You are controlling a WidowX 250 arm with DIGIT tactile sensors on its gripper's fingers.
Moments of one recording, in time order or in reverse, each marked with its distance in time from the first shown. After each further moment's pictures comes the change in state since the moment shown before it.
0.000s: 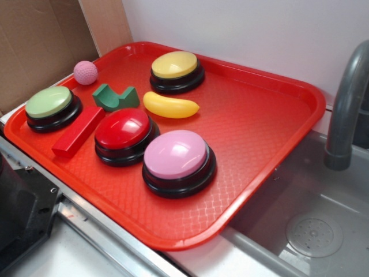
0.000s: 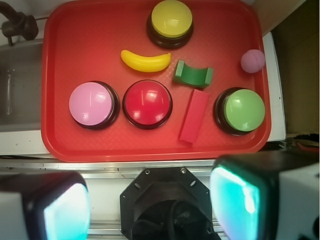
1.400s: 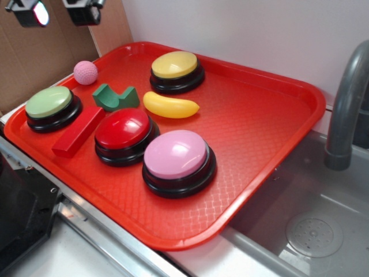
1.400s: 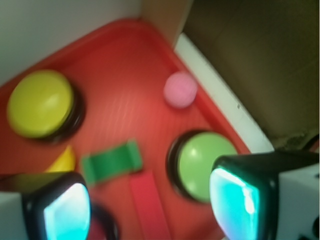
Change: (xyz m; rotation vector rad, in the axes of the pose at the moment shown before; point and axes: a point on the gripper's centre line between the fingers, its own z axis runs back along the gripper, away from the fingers) arm 0.094 0.125 -0.110 0.196 -0.139 0.635
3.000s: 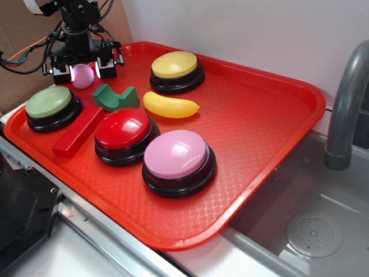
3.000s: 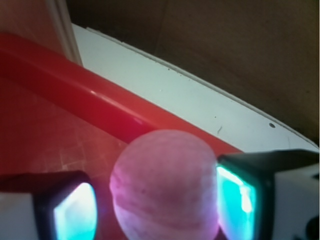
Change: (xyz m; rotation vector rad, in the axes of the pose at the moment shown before) arm 0.038 0.027 -0.131 0.178 -0.076 0.368
